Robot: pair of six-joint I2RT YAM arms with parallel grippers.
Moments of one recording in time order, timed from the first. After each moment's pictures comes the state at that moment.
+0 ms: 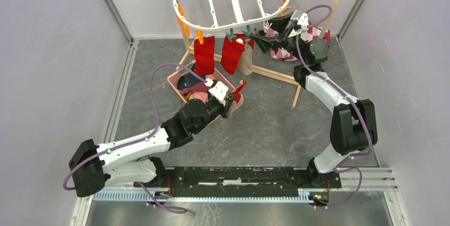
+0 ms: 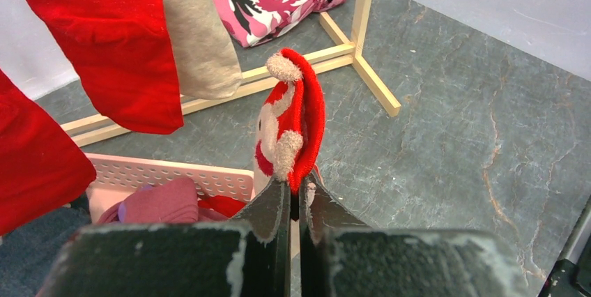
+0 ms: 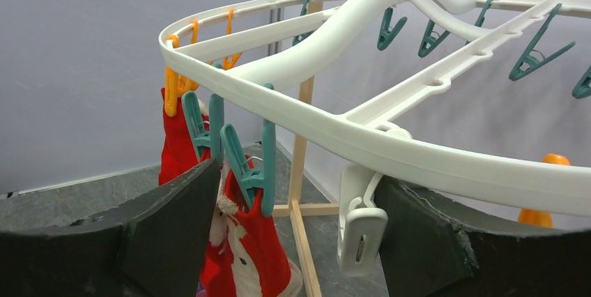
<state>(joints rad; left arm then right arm) -1.01 1.08 0.68 0.38 -0.26 0.02 0.22 1.63 1.17 1.04 -0.76 0.28</state>
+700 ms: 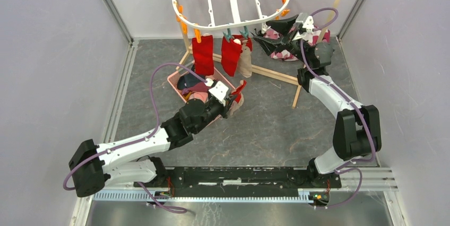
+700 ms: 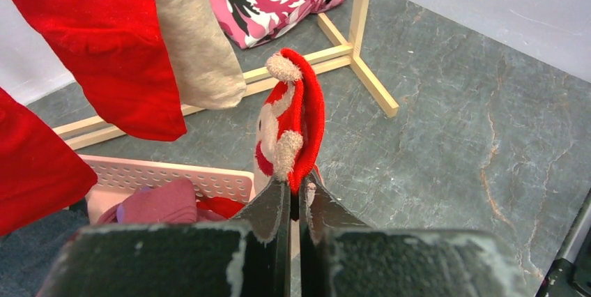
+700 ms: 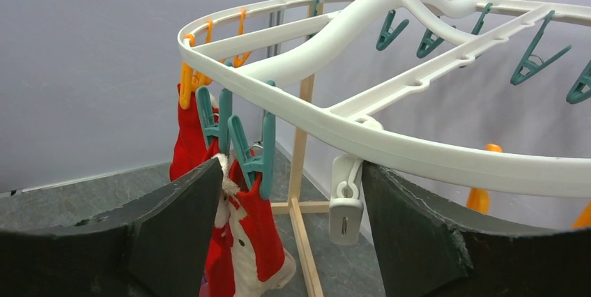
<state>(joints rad) -1.01 1.08 0.68 0.38 -0.25 0.02 0.20 1.56 1.11 1.05 -0.77 0.29</state>
